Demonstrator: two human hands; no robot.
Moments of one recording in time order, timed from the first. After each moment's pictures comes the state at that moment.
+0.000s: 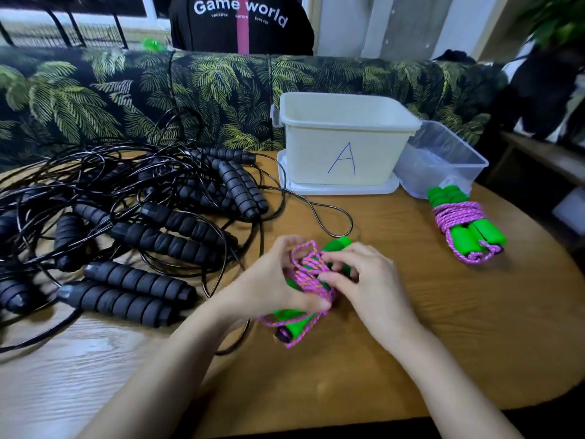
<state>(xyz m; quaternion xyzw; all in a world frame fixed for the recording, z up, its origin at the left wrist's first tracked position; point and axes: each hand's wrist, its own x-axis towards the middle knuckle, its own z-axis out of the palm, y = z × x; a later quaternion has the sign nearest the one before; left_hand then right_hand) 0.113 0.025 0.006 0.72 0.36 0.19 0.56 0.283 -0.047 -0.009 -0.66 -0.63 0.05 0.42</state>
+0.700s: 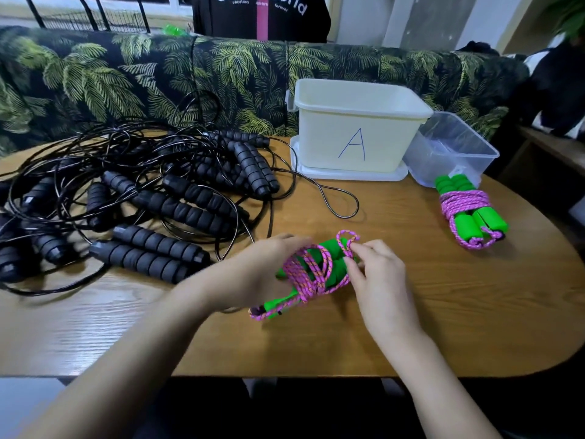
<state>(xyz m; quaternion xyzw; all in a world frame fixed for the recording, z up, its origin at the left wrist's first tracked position) 0.087 -0.001 0.033 0.90 0.34 0.03 0.28 0.268 -0.080 -0.017 -0.73 -0.58 -0.01 0.36</state>
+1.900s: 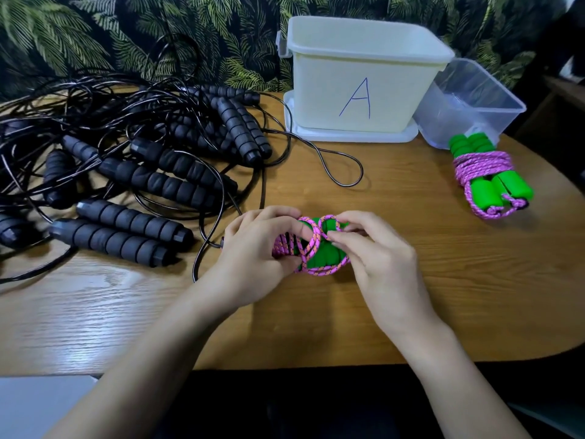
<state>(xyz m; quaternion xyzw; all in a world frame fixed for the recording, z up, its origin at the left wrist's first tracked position) 0.094 -0.011 0.011 0.83 0.41 0.19 0.33 0.273 -0.083 -0.025 -0.60 -0.70 -0.08 0.38</state>
